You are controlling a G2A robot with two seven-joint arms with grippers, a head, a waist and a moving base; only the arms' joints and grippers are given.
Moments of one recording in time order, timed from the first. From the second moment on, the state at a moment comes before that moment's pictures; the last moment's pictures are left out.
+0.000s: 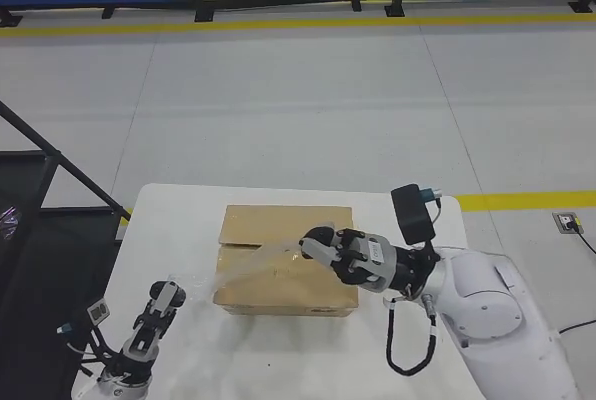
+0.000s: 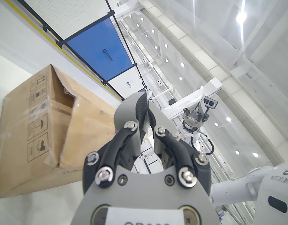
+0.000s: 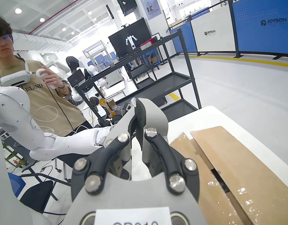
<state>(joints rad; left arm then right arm) 1.65 -1.22 -1.67 -1.82 -0.06 -0.77 -0.21 -0.87 -1.19 1.20 -1.86 -0.20 -0.61 0.63</state>
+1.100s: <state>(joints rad) 1.31 -1.24 -1.54 -1.54 0.02 -0.41 -0.19 -0.67 -1.18 1.13 -1.46 -0.36 -0.54 0.77</state>
